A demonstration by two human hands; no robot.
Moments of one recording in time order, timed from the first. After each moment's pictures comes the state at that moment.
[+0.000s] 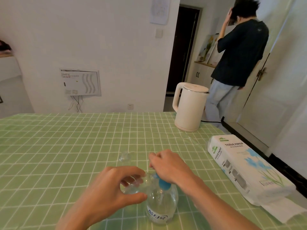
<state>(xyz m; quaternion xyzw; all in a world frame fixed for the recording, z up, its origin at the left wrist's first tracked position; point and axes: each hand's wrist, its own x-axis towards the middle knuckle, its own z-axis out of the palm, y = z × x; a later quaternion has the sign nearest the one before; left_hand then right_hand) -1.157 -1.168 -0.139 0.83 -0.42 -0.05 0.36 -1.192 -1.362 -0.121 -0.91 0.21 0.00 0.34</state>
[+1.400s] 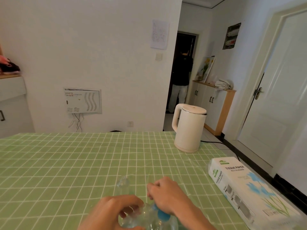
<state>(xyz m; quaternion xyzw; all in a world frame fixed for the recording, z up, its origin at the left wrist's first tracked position) -1.144 -1.173 -0.138 0.81 -0.45 -0.10 0.36 -1.188 -1.367 -0.124 -0.90 0.22 0.04 0.37</state>
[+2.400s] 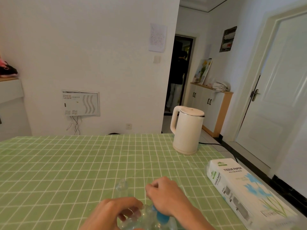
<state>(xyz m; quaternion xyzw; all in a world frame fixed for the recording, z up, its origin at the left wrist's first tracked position) -1.145 -1.174 -0.141 0.81 -0.45 -0.10 0.36 -1.188 -1.367 -0.126 -0.91 0.19 0.01 0.36</state>
